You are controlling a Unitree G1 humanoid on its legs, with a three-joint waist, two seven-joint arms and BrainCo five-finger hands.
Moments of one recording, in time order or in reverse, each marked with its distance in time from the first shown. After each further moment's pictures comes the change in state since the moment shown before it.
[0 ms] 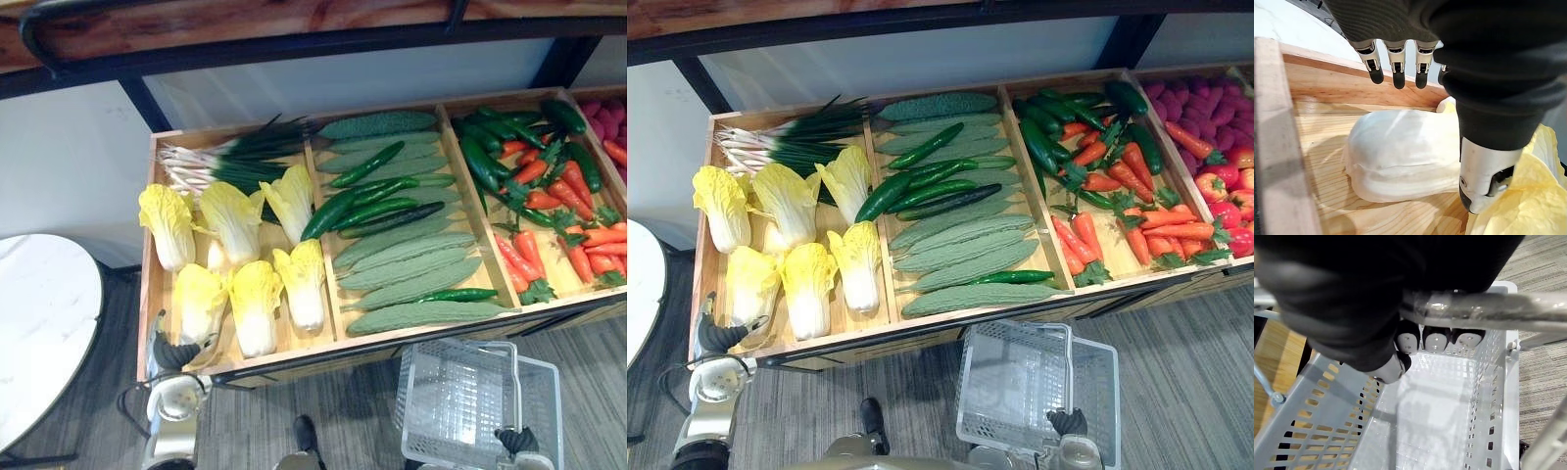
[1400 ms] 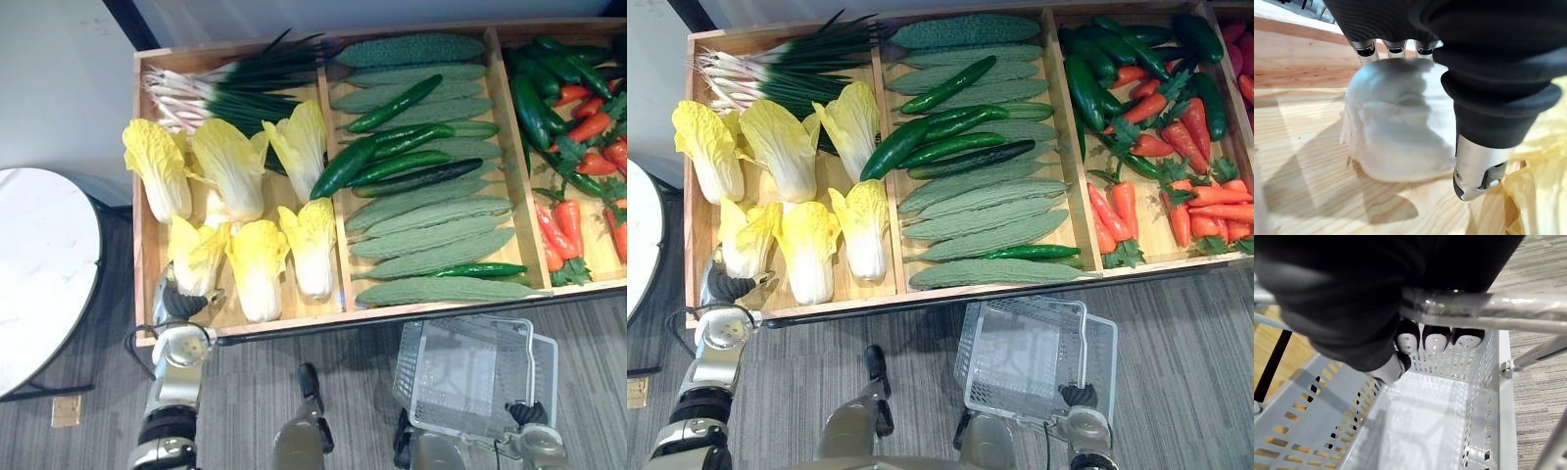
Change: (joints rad) left arm -0.212 0.099 -0.076 0.055 0.040 0.044 -0.010; right arm -0.121 -0.060 -0.034 0.076 0.021 0.005 -0.036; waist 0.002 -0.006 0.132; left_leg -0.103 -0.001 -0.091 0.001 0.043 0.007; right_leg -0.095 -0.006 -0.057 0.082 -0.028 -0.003
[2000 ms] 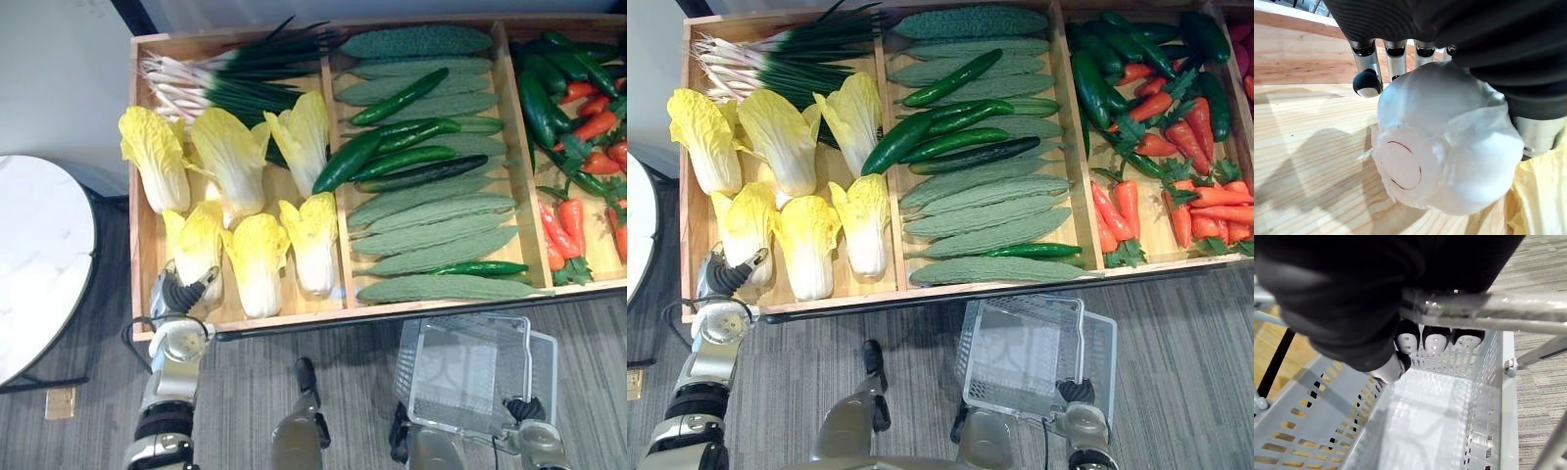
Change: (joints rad) left arm 0.000 0.012 -0.010 -0.024 0.006 -0.001 -0.004; right arm -0.011 0.000 0.030 -0.002 0.000 -0.004 0.000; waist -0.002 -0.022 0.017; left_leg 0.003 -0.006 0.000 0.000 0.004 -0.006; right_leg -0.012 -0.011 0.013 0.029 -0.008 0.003
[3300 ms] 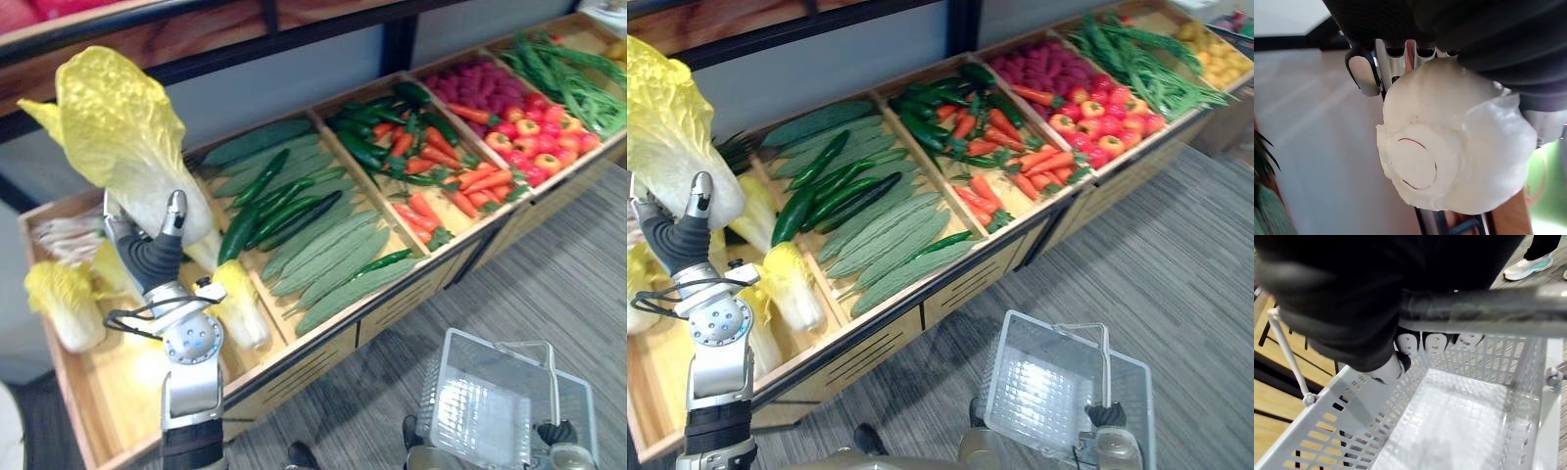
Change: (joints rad) left arm 0.091 -0.221 -0.038 -0.762 -0.111 -0.114 0.182; right arm 0.092 -0.114 -0.031 0.001 -0.072 0.008 0.011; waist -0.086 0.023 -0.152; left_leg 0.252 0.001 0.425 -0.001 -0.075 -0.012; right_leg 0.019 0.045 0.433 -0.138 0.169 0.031
